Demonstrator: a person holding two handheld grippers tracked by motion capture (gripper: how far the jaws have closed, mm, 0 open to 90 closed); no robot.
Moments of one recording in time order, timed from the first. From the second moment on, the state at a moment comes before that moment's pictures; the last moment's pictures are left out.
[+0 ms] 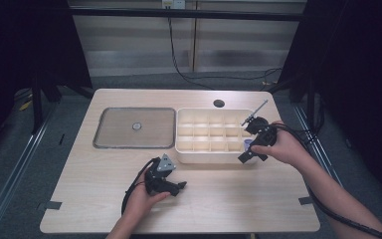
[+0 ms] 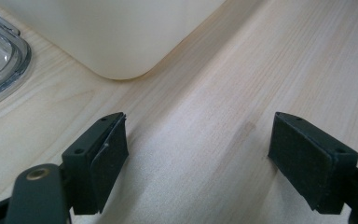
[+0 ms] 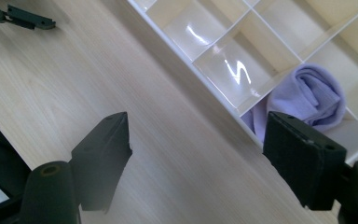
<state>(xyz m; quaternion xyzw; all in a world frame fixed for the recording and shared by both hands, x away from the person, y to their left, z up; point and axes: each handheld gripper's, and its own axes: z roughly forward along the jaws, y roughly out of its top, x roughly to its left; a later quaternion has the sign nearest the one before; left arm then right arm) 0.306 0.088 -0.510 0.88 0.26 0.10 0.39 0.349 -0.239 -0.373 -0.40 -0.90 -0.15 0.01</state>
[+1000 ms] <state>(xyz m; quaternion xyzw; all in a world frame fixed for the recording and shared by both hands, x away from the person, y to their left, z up) 0.307 0.088 -0.509 0.88 0.26 0.10 0.39 0.322 -0.220 -0.392 -0.37 -0.91 -0.18 0.03</state>
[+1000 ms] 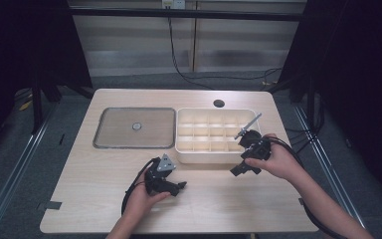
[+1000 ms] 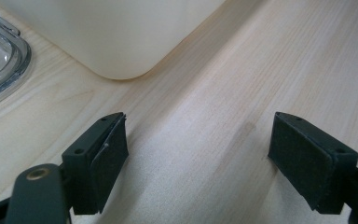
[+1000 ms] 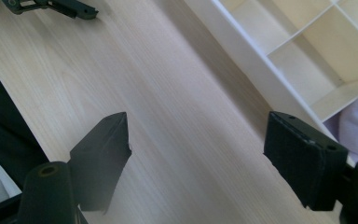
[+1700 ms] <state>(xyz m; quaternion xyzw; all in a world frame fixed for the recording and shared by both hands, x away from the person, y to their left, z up) 0.307 0.088 -0.509 0.88 0.26 0.10 0.39 0.310 -0.208 -0.413 -0.36 -0.91 -0.20 0.05</state>
